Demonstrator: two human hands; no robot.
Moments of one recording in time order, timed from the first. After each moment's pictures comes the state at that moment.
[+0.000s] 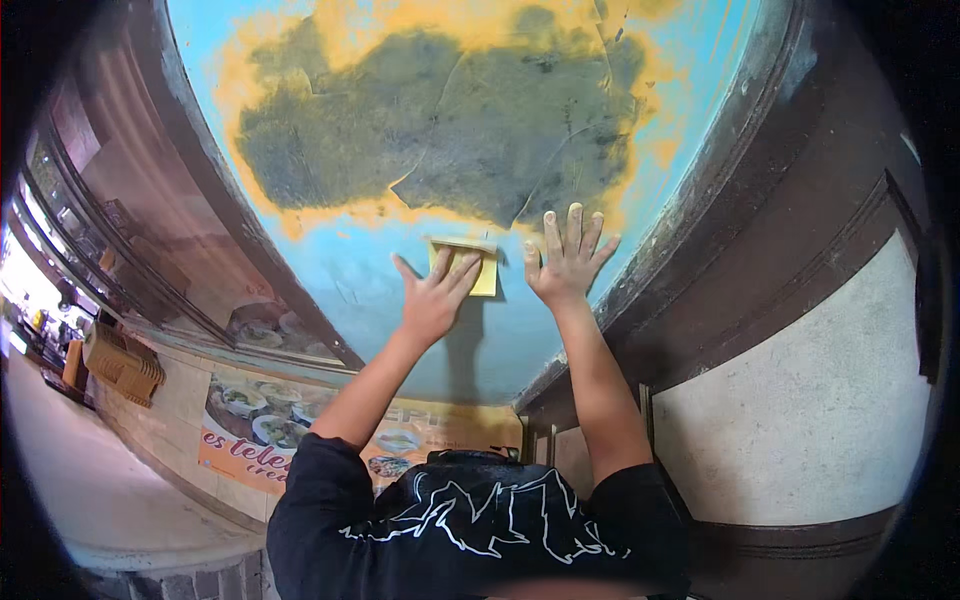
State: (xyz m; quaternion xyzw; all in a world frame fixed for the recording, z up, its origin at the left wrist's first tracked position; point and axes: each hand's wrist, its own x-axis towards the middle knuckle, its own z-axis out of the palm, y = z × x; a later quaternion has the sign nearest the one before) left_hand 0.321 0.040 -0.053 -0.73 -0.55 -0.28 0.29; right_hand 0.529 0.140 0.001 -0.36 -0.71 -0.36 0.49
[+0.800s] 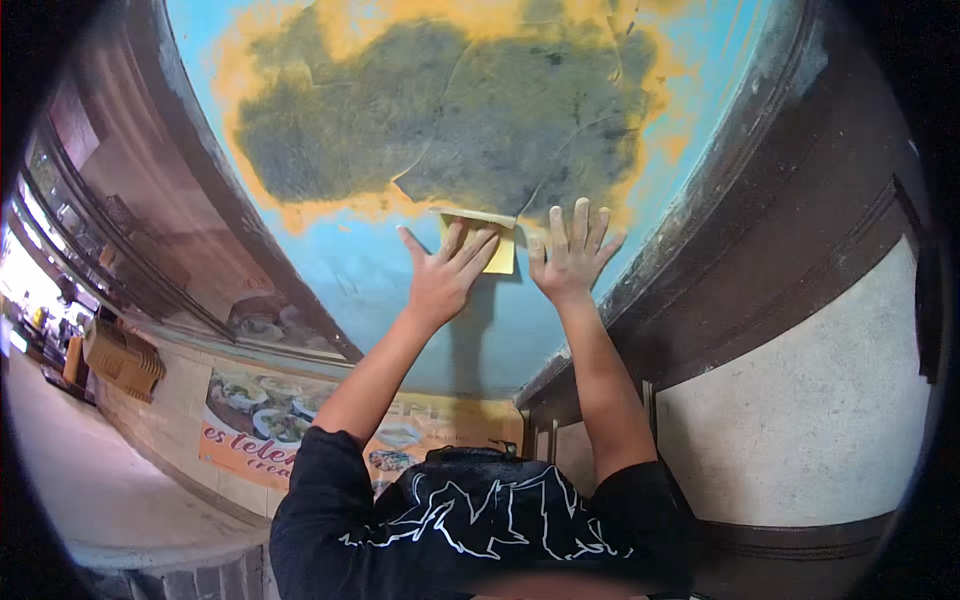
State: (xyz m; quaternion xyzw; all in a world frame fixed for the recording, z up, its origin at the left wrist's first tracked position) left_hand 0.329 0.050 -0.009 -0.73 -0.53 -0.30 0.30; right_hand 0.530 0.143 0.000 -0.35 -0.72 -0.37 0.48
